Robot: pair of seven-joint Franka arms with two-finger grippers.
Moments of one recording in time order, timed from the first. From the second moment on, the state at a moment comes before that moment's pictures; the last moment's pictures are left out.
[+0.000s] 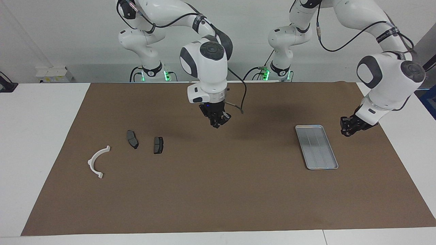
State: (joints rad) left arm 0.19 0.18 -0.09 -1.88 0.01 2.06 0.24; right arm 0.54 0.40 0.07 -1.49 -0.03 1.95 1.29
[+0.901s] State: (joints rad) left arm 0.11 0.05 -0.11 -2.30 -0.01 2.37 0.09; right arm 0.64 0.65 0.06 -1.49 -0.03 2.21 1.41
